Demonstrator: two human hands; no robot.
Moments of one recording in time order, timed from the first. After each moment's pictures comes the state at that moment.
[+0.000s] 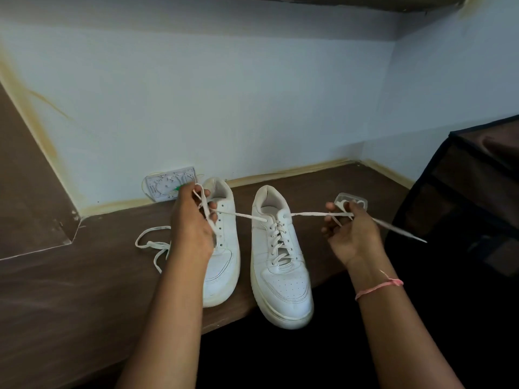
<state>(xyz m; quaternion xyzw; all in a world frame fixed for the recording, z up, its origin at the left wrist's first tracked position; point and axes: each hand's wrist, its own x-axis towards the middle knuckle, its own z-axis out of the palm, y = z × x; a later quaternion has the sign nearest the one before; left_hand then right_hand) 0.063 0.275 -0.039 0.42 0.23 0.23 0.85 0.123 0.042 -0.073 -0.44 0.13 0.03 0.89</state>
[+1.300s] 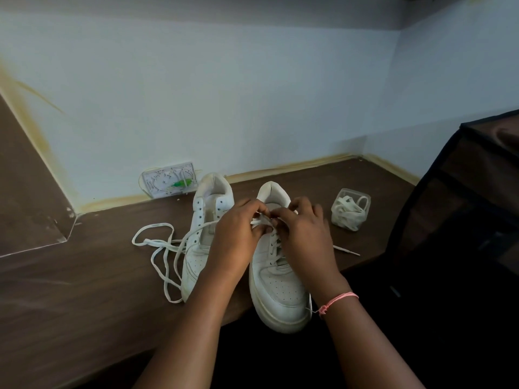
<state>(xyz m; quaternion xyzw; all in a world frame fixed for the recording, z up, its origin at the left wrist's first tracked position) 0.071 0.237 -0.093 0.89 -0.04 0.27 0.37 0.091 0.100 -0.097 -0.91 -0.20 -0.27 0.25</state>
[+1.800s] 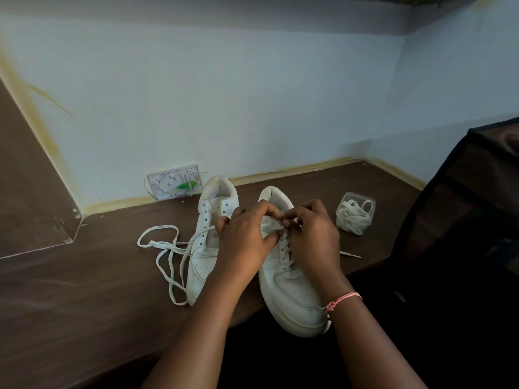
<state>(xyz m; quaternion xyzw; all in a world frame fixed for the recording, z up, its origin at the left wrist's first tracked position) 0.061 0.232 -0.090 0.93 0.01 0.25 0.27 0.093 0.101 -0.090 -0.90 -0.13 -0.24 0.35</state>
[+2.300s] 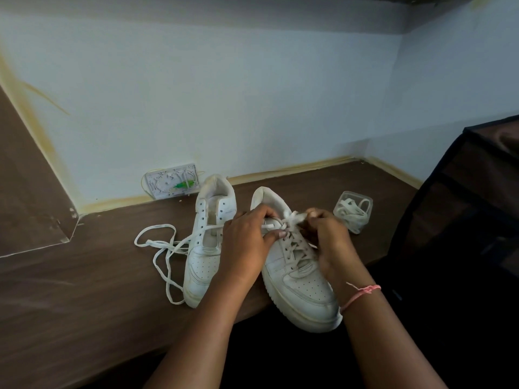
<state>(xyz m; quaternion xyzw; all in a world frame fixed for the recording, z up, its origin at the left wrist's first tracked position) 0.065 0.224 -0.096 0.91 -0.01 0.26 0.32 0.099 0.084 -0.070 -0.61 0.10 0.06 0.78</state>
